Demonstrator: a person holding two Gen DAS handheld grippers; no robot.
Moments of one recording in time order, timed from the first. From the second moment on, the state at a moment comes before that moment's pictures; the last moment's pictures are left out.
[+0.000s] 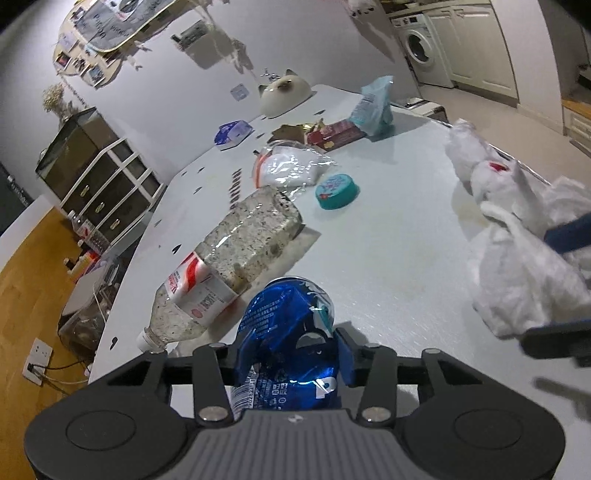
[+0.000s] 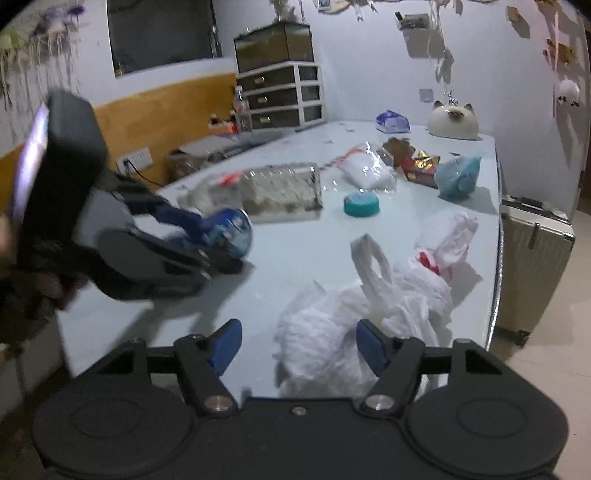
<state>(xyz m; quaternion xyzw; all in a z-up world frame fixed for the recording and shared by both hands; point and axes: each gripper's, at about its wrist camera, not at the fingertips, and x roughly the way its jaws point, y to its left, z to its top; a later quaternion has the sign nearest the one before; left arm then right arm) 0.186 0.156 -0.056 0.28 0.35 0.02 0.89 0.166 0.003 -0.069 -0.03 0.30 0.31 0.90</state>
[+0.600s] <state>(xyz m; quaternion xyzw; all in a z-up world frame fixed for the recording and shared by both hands) 0.149 0.166 -0.012 0.17 0.28 0.04 0.94 0.163 0.010 -0.051 -0.03 0.29 0.29 0.91</state>
